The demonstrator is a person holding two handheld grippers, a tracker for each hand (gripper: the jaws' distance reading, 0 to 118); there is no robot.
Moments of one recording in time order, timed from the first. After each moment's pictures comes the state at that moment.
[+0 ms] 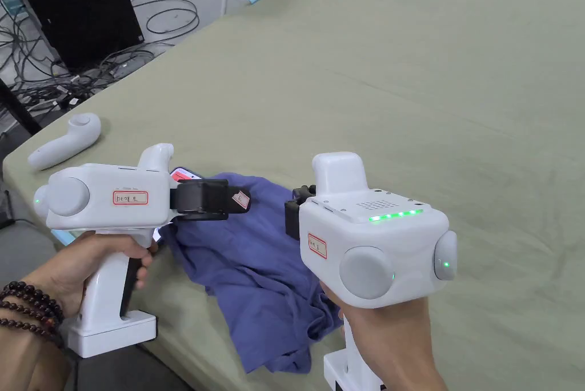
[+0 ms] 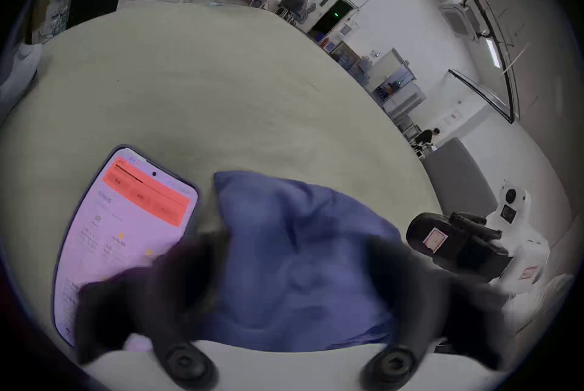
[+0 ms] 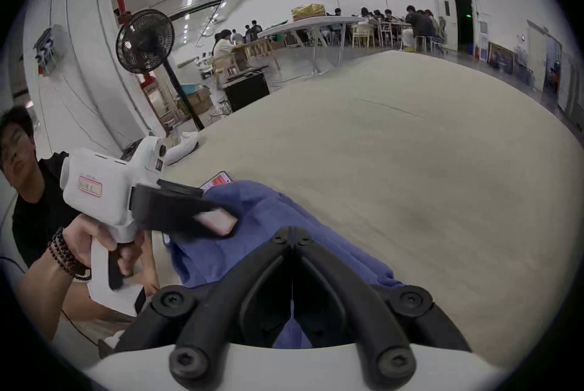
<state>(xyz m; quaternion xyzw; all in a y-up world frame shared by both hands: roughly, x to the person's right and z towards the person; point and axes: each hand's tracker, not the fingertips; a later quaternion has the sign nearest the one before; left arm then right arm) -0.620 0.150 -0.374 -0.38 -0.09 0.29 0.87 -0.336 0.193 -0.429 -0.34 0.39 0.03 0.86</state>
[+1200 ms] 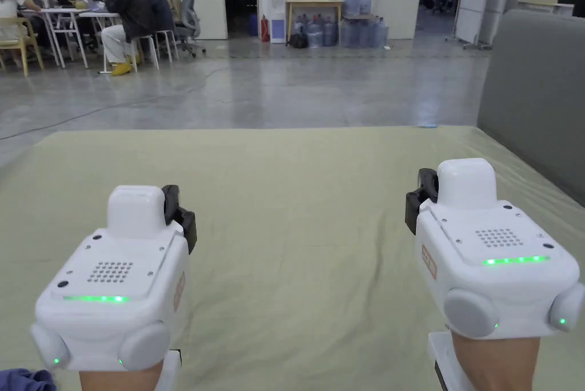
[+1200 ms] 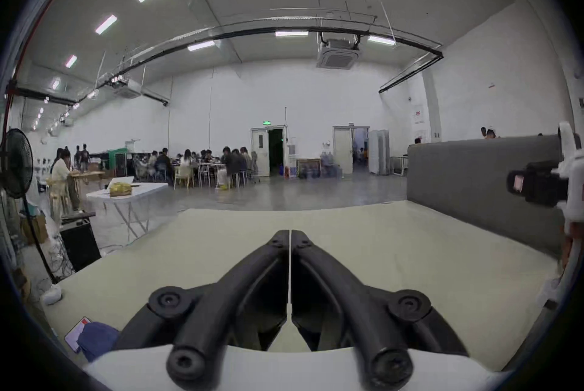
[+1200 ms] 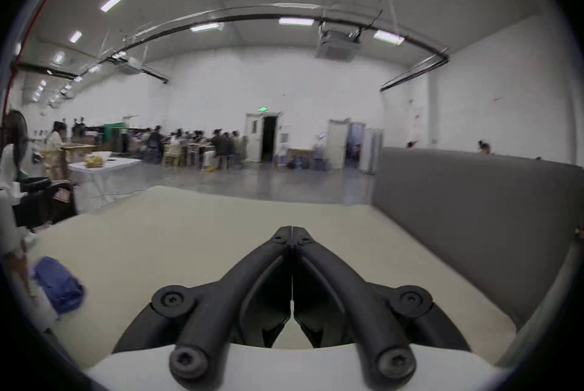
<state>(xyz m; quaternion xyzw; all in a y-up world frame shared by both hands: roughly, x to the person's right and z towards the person) -0.093 0.376 -0.296 0.00 -0.06 -0.03 1.00 0.217 0.402 -0.244 -0.01 -0.13 0.05 0.99</state>
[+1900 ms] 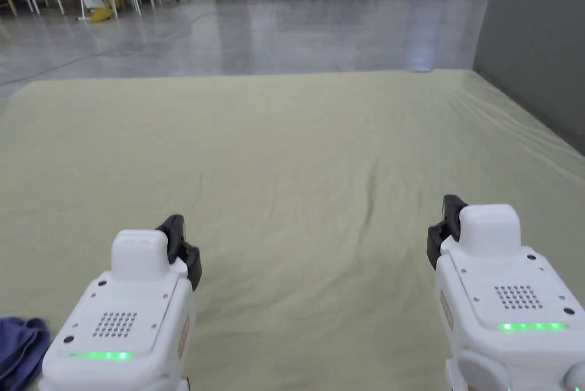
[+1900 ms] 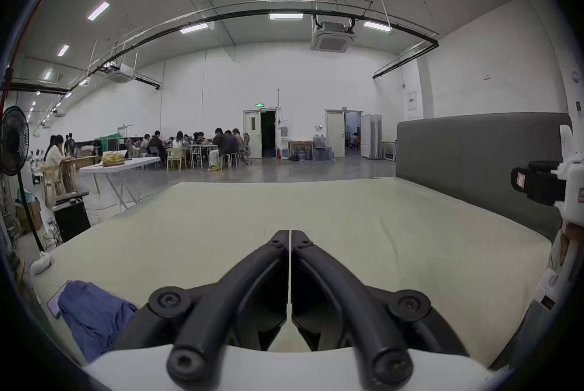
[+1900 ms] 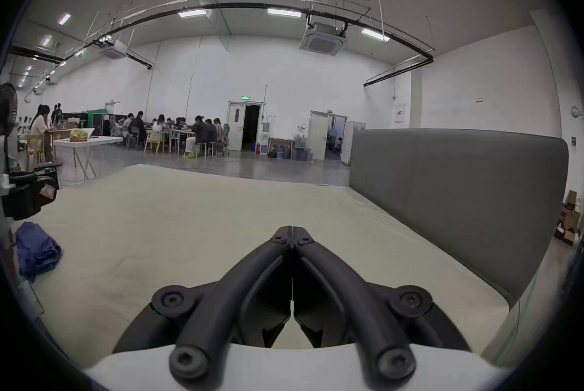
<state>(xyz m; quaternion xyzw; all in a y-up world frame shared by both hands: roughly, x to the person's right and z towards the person) -0.093 0.296 -0.262 -0.05 -0.08 -0.02 1.00 0.231 0.313 -0.201 -0.05 -0.14 0.06 0.99</state>
